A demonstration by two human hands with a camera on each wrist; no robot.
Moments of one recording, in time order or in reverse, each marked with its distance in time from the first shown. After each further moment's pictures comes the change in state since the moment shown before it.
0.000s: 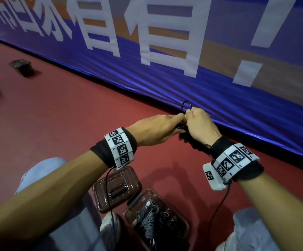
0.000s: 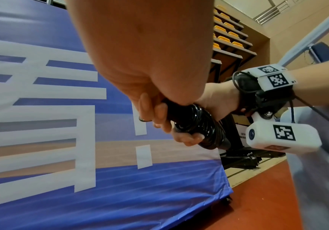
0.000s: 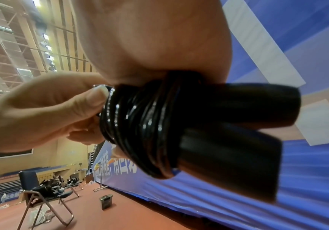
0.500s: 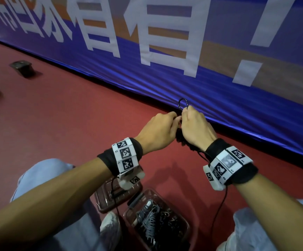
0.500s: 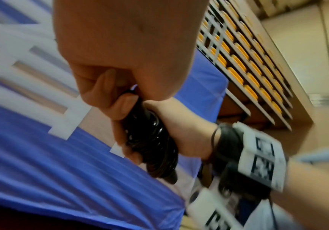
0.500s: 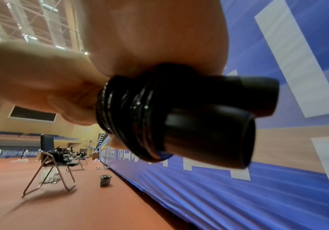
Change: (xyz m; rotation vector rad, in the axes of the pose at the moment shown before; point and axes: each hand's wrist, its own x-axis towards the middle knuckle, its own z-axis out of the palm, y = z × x) left_hand 0.005 0.011 0.027 -0.044 0.258 -0.404; right_hand -0.010 -0.002 0.010 -0.080 0.027 -0.113
